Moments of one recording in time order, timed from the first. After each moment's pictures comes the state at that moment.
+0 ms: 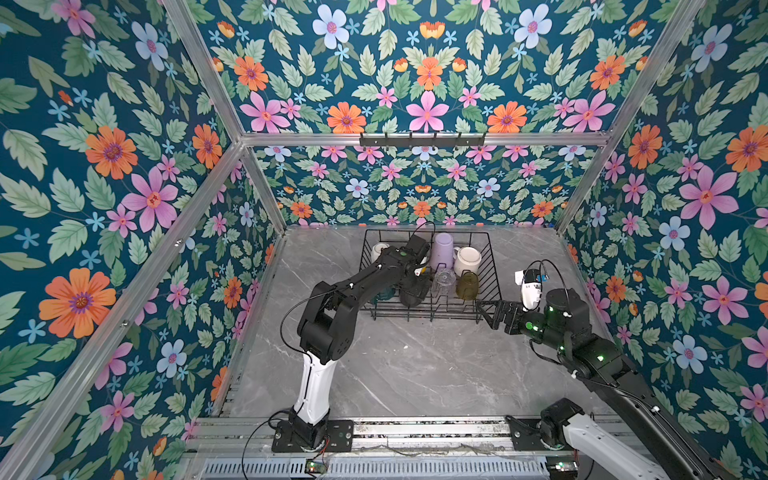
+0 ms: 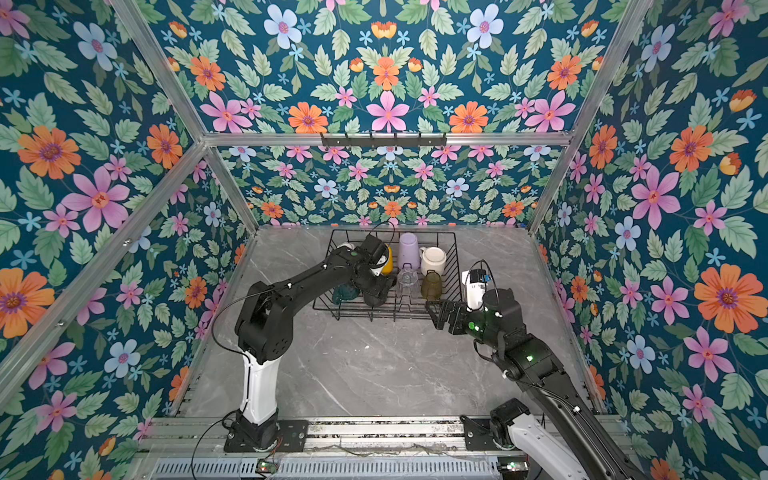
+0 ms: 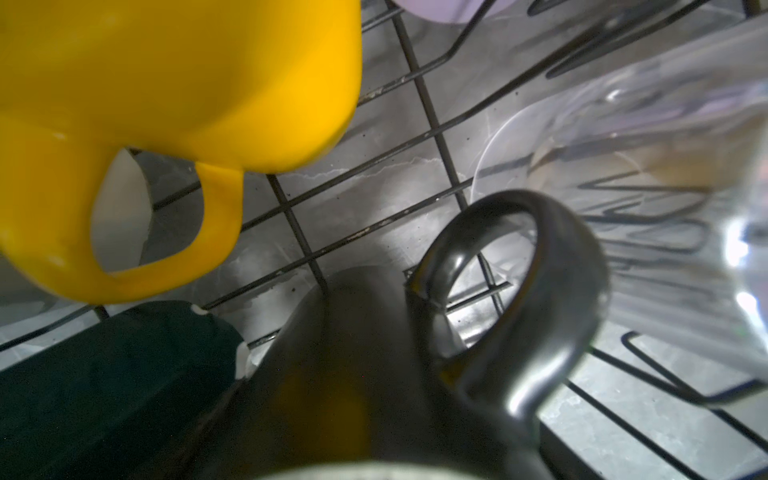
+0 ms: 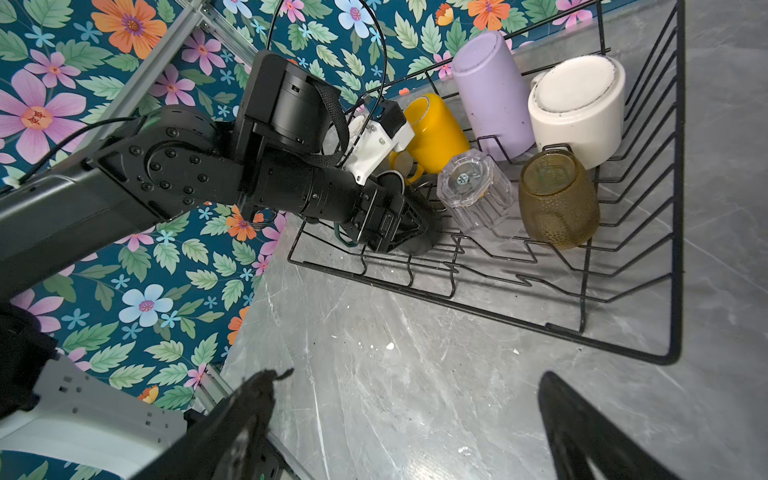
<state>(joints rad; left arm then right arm) -0.65 2.05 1.70 -0.84 -0.04 -0.12 0.44 0.74 0.78 -0.48 -0.26 0.58</state>
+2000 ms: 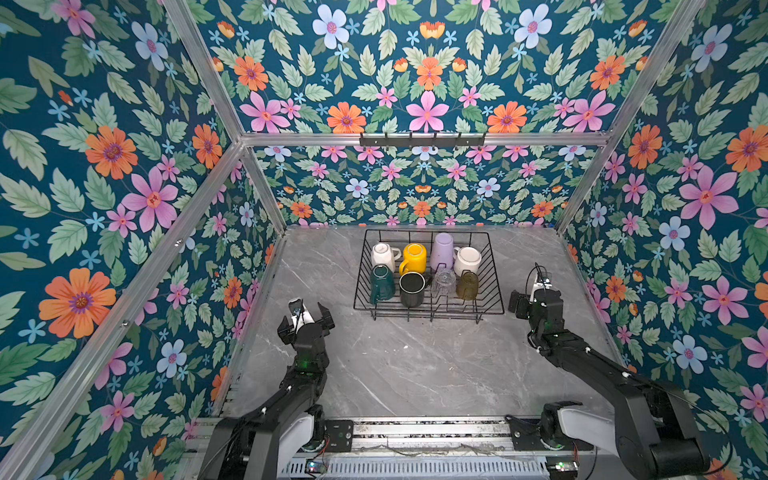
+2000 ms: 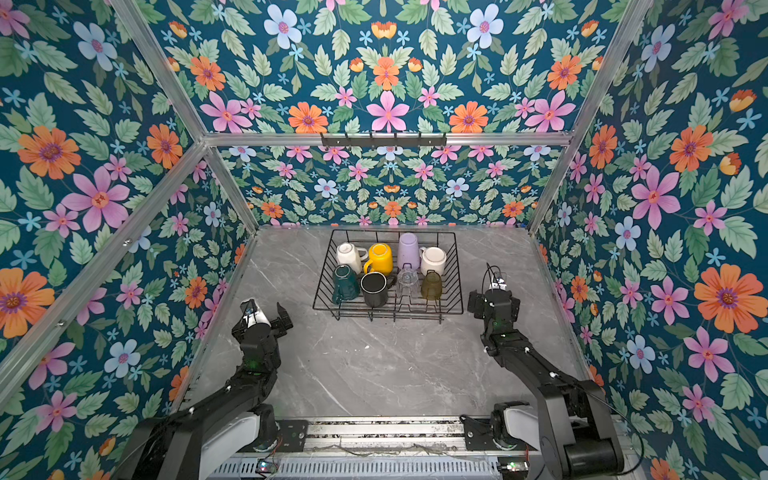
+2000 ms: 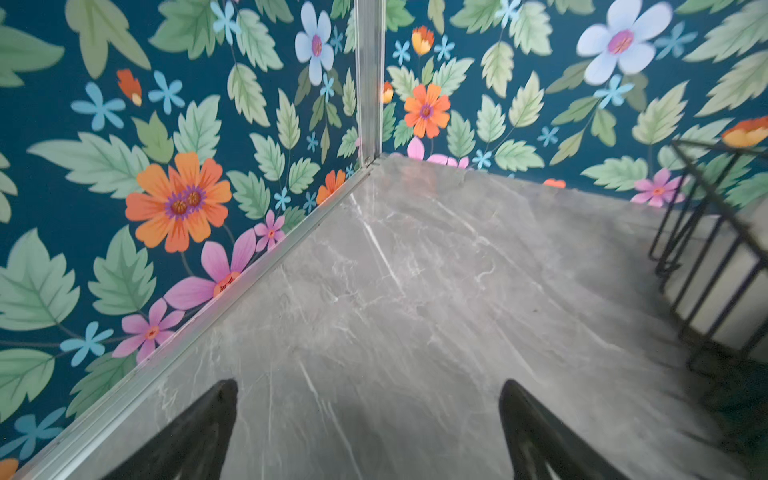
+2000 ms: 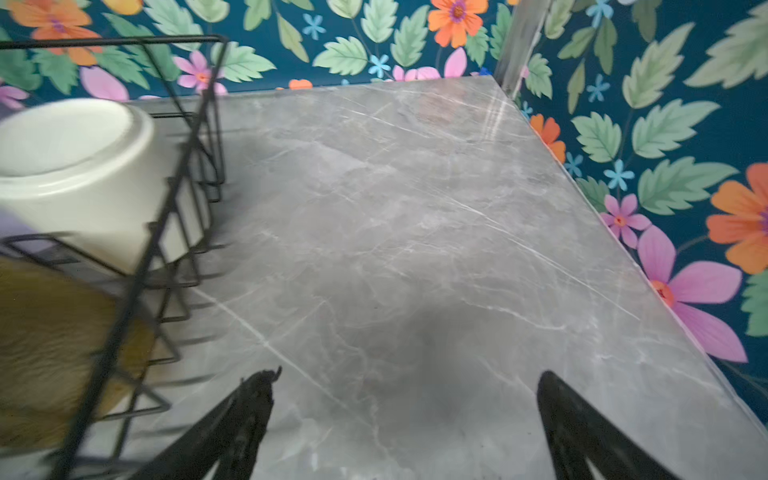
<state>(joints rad) -0.15 1.08 0.07 0.75 -0.56 -0.13 0.08 1.22 0.40 0.33 0.31 0.13</state>
